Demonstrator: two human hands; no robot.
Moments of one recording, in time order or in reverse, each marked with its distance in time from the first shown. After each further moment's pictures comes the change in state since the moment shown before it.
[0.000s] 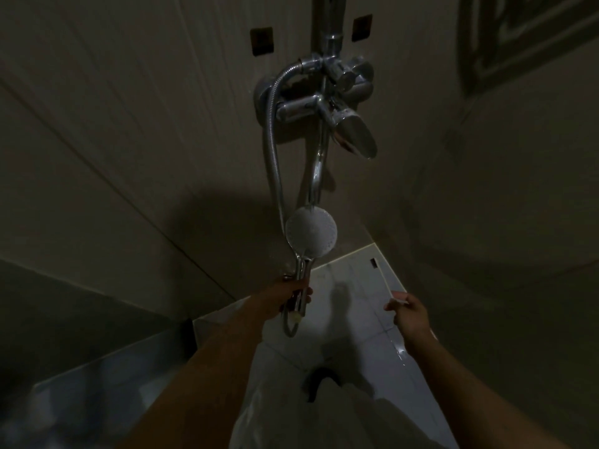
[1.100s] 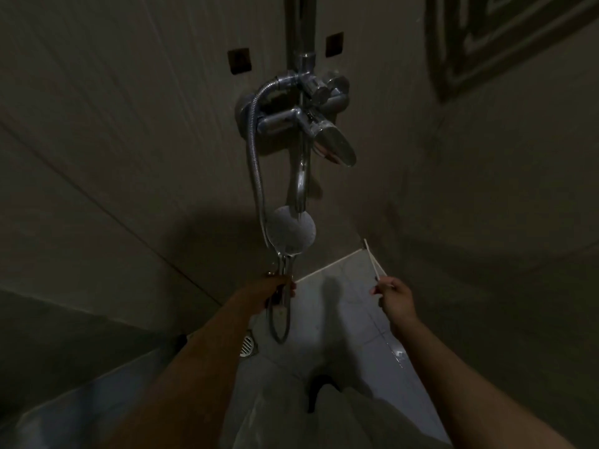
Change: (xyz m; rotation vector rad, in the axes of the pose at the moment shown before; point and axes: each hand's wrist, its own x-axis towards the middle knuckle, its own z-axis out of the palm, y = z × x) left_hand 0.003 0.026 -0.007 0.017 0.076 -0.035; right_hand -0.003 -0.040 0.010 0.084 0.006 -0.012
